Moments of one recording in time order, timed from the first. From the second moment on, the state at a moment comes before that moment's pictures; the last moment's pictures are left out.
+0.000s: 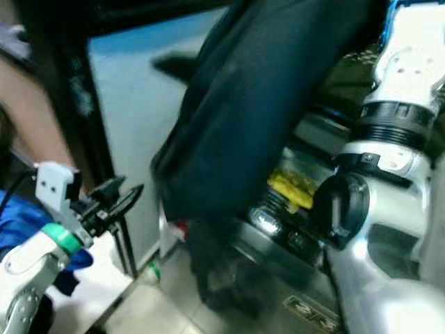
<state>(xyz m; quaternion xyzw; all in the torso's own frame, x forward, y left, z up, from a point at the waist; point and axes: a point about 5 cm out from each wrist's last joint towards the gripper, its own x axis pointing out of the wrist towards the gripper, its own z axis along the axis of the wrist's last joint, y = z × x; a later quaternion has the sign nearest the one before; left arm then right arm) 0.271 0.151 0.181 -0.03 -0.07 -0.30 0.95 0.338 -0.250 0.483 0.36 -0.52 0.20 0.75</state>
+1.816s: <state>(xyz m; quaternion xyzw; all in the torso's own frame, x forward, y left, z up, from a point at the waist) 0.291 0.205 0.204 0.00 -0.12 -0.03 0.99 0.407 -0.043 0.355 0.02 -0.12 0.31 0.94</state>
